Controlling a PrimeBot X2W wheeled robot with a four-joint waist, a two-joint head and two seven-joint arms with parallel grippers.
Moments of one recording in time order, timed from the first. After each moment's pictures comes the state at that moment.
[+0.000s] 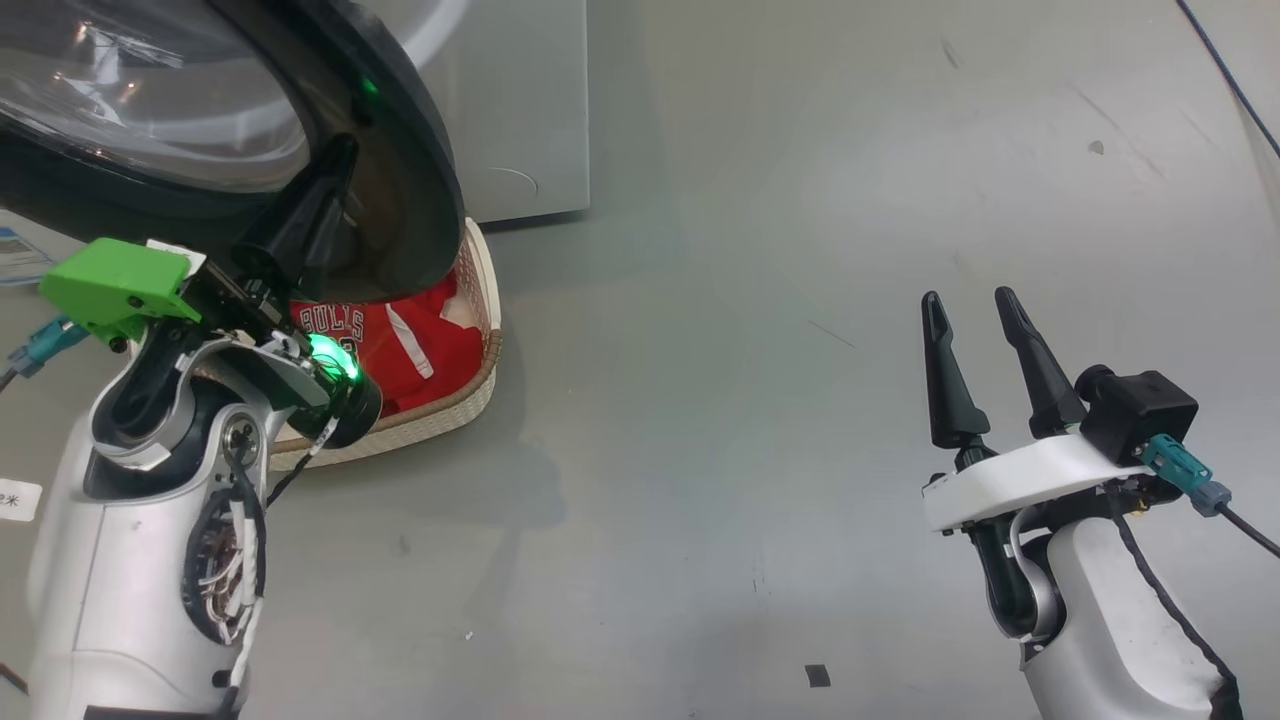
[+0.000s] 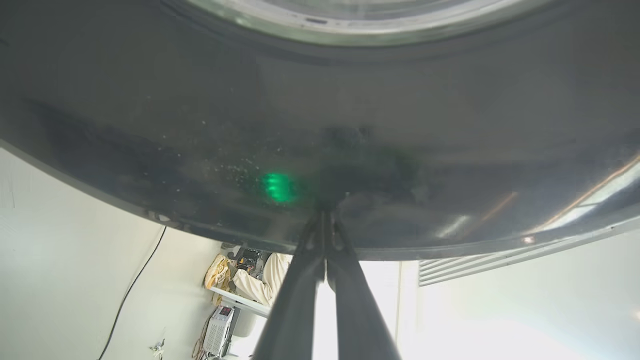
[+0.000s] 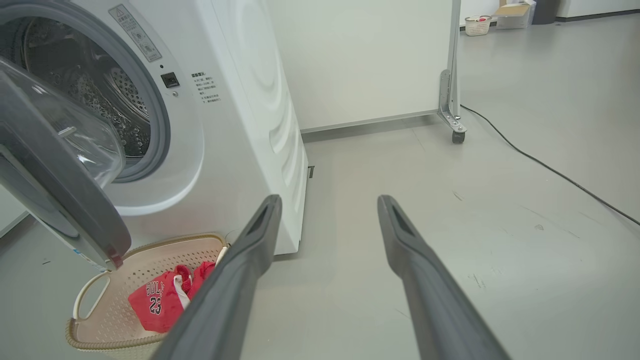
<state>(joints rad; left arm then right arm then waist) -0.58 0.09 -0.11 0.22 -2.13 0.14 0.29 -0.26 -0.08 0.22 0.26 0.44 0.12 -0.25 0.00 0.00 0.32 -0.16</state>
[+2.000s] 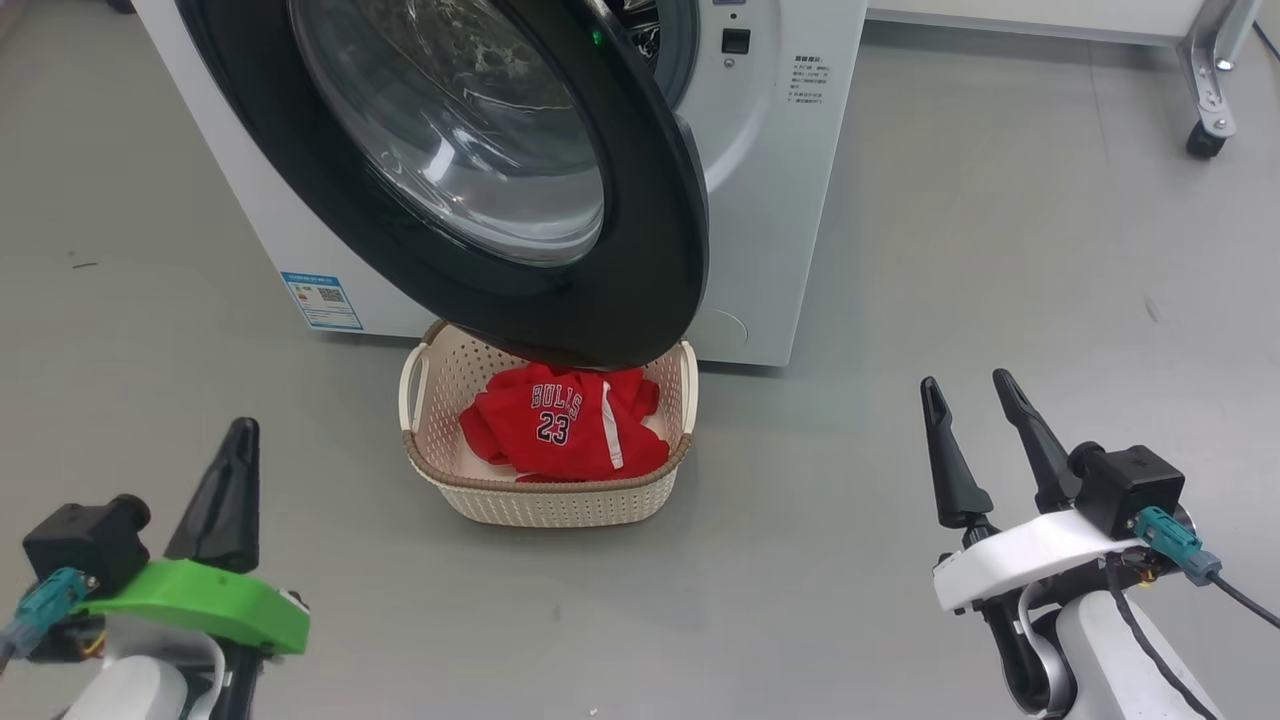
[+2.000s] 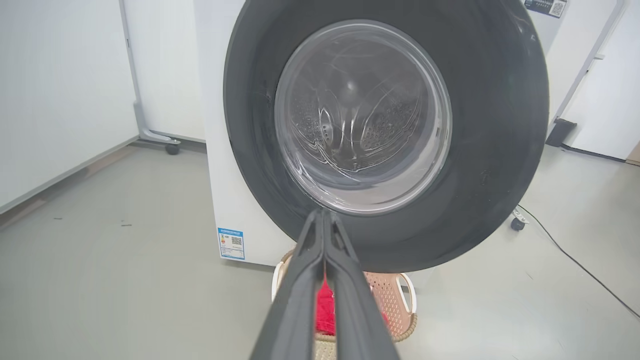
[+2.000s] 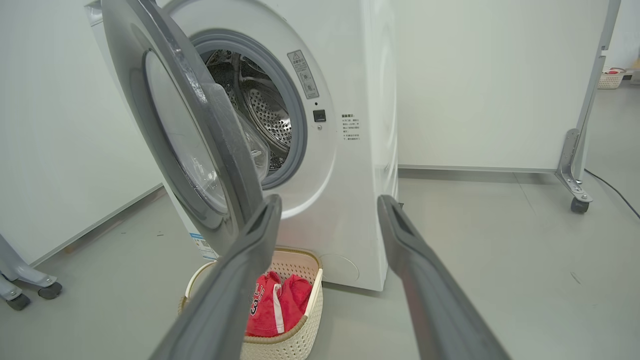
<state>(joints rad) -0.16 0.41 -0.43 0.17 -0.87 0.05 -0.26 -0.14 -0.12 0.24 0.24 0.42 0.12 -0.25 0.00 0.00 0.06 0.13</state>
